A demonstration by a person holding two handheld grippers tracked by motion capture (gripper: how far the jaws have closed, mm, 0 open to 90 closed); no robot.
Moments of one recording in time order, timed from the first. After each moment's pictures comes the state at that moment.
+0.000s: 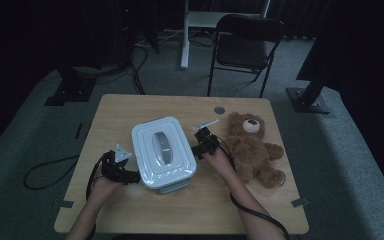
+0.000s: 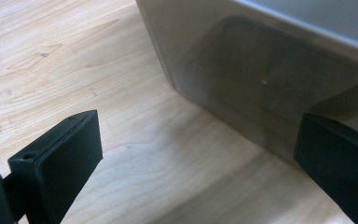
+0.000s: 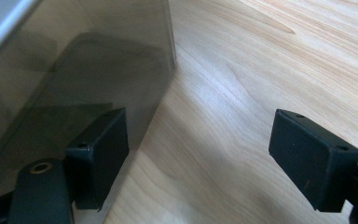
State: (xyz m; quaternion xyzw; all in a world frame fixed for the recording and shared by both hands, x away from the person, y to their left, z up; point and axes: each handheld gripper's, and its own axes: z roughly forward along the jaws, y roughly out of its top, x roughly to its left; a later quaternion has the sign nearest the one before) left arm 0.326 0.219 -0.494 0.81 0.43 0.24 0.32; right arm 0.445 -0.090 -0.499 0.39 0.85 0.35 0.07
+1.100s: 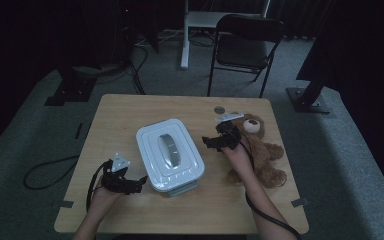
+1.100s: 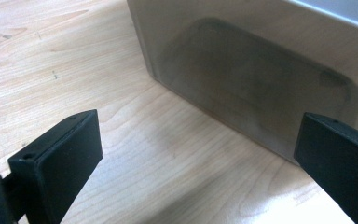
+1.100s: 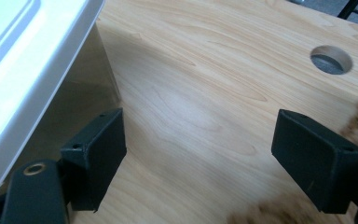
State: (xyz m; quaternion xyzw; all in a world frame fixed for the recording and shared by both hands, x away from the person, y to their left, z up) left arm 0.296 0.217 -0.492 0.80 0.44 0.20 0.36; right arm 0.426 -0.151 -0.447 0.42 0.81 0.37 0.17
